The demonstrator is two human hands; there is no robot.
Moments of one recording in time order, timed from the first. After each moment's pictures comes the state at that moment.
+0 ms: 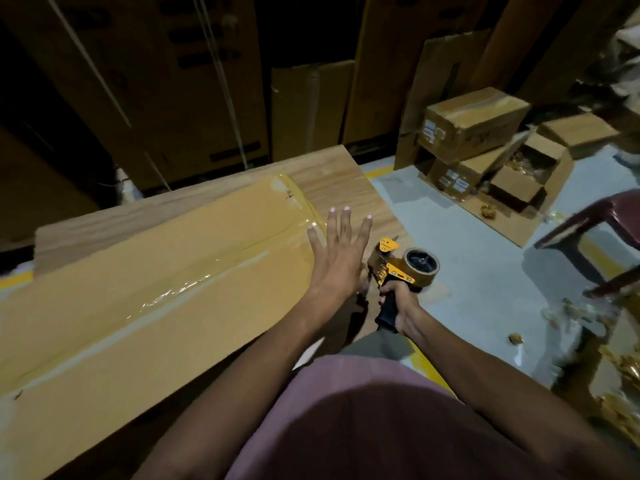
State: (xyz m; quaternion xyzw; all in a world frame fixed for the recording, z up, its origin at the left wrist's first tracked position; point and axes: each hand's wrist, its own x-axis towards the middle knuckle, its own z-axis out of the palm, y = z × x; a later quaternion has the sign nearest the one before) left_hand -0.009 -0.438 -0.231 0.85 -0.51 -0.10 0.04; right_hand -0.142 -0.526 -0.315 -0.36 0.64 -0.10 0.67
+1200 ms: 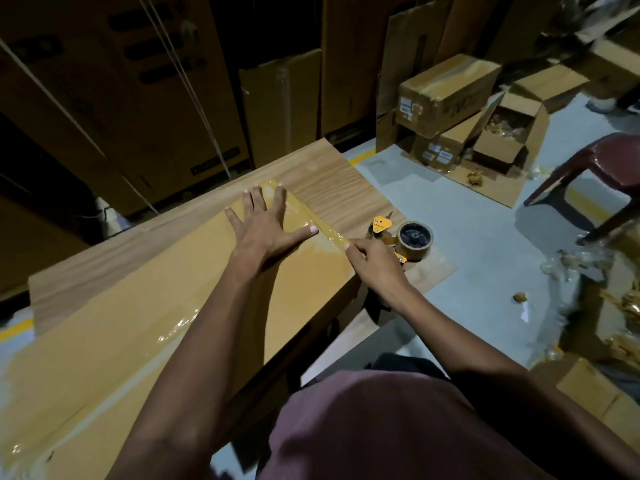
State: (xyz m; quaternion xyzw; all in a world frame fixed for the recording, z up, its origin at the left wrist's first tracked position) left_hand 0.148 -0.407 -0.233 0.89 -0.44 -0.12 0.06; right_hand -0.077 -0.488 -0.245 -0.80 0.43 -0.10 0.40
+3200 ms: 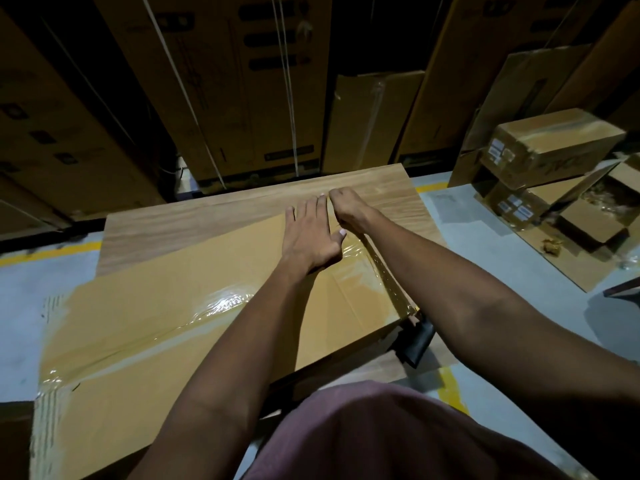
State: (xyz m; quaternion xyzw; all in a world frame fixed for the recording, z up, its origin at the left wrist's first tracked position) left_hand 0.165 -0.418 -0.245 0.92 -0.38 -0.02 0.07; right_hand 0.156 -0.544 -0.221 -0.77 0.35 0.05 0.53
